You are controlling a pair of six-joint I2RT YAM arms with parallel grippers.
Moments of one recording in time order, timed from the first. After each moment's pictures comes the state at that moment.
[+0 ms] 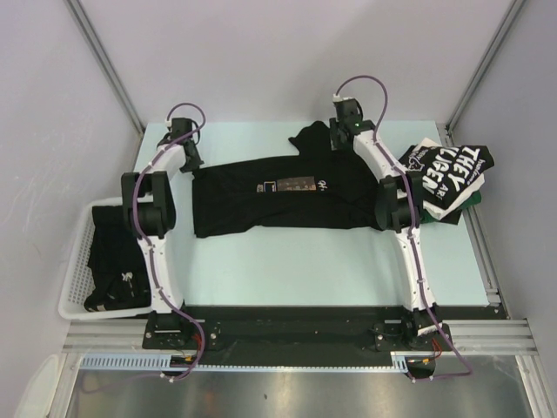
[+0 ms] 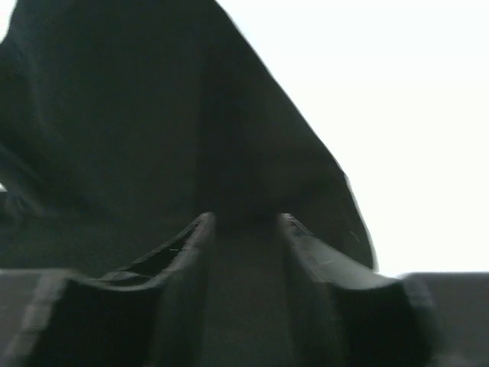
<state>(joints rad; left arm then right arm) 0.03 2.28 1.80 -0.45 -0.20 -0.30 0.28 2.54 2.39 -0.63 0.20 0.09</state>
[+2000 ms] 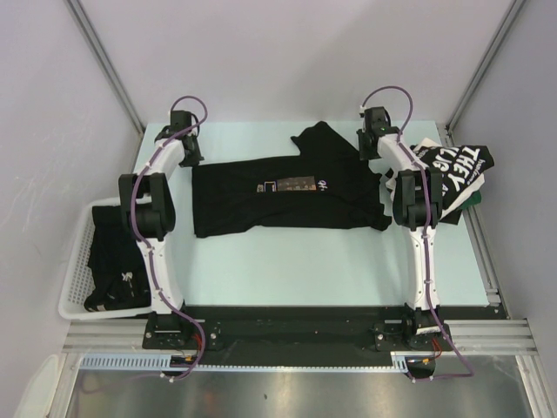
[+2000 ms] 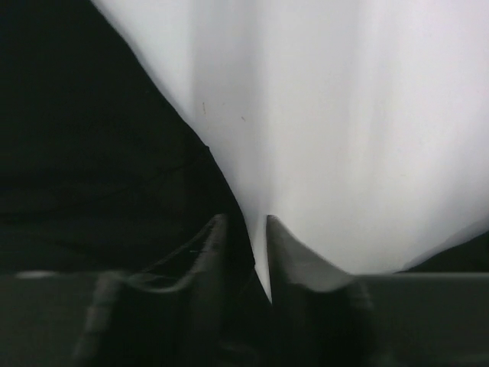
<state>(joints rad) 0.01 2.21 1.84 -0.55 -0.15 -0.21 0.13 2.48 2.16 -0.56 0.13 0.00</state>
